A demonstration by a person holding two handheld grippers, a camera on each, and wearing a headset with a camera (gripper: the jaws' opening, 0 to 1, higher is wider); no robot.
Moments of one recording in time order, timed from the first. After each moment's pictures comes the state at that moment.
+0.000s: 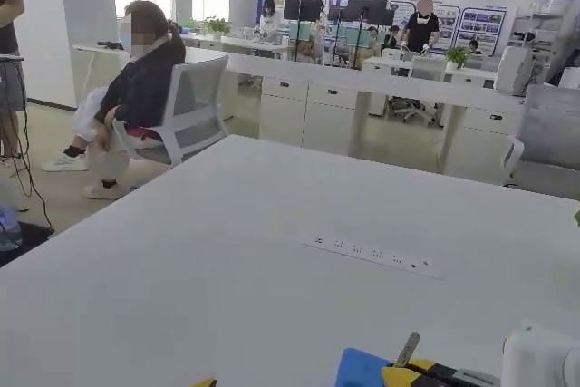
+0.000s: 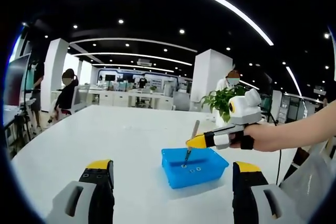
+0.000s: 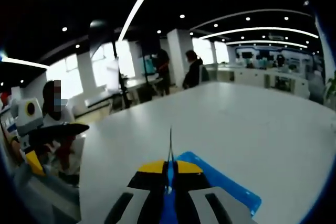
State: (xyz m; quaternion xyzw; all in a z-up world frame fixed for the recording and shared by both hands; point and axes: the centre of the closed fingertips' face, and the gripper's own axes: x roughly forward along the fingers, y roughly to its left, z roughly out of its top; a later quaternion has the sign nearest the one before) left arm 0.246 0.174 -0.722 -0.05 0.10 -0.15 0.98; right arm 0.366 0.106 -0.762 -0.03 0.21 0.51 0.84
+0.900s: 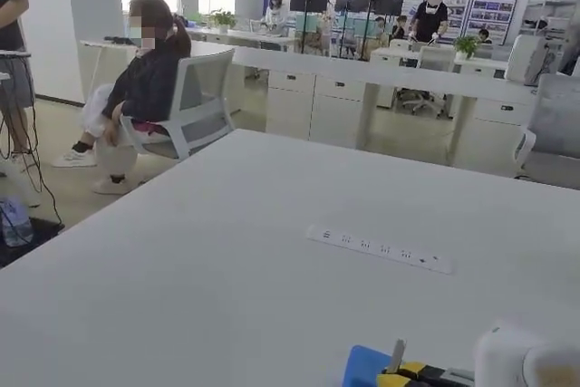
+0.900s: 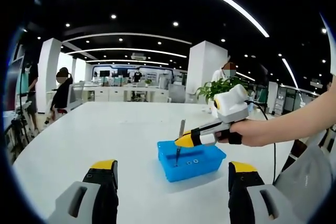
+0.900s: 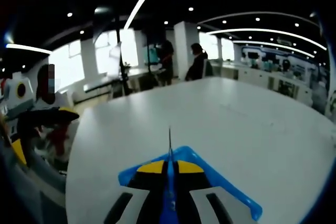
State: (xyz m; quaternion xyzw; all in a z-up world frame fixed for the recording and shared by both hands) left arm 0.243 0.167 -0.732 -0.03 0.13 -0.17 0.98; right arm 0.372 0.113 -0.781 -0.08 0.21 0.51 0.83
